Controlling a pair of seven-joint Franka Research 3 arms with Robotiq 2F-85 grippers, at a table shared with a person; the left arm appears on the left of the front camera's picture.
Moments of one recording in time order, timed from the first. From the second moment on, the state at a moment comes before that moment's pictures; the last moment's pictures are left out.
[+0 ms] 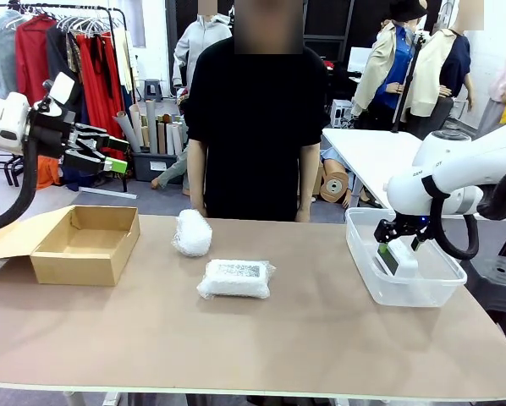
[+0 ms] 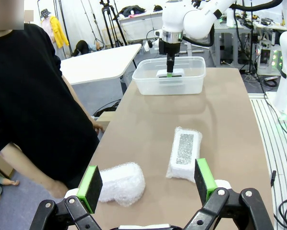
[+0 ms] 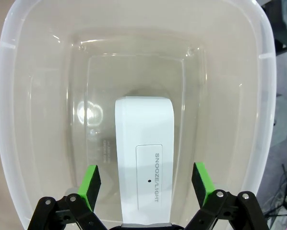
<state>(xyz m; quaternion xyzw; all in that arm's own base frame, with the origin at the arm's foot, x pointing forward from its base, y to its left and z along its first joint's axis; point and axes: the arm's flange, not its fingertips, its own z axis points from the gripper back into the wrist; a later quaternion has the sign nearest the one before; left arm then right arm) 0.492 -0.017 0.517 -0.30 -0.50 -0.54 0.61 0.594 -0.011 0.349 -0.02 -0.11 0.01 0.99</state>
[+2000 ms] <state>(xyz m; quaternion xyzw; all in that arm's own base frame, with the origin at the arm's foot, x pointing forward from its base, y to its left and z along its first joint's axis) 0.492 -0.017 0.517 -0.30 -0.50 -0.54 0.61 0.572 0.002 0.480 0.08 -0.16 0.14 0.97</state>
